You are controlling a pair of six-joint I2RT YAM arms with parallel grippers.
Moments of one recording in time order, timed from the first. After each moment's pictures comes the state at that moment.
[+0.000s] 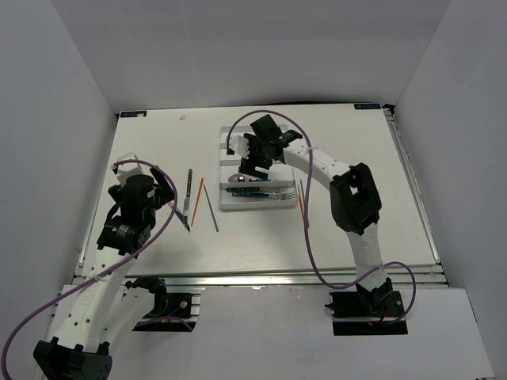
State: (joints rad) left arm -0.26 0.76 0.79 -0.55 -0.51 -0.45; right arm 0.66 2.16 1.84 -0.61 -0.19 -0.87
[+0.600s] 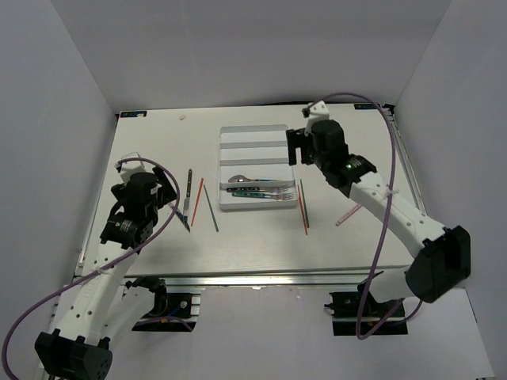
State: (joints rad) left arm -0.26 0.79 0.79 -0.55 -0.51 -0.45; right arm 0.59 1.43 1.27 -0.27 0.25 0.05
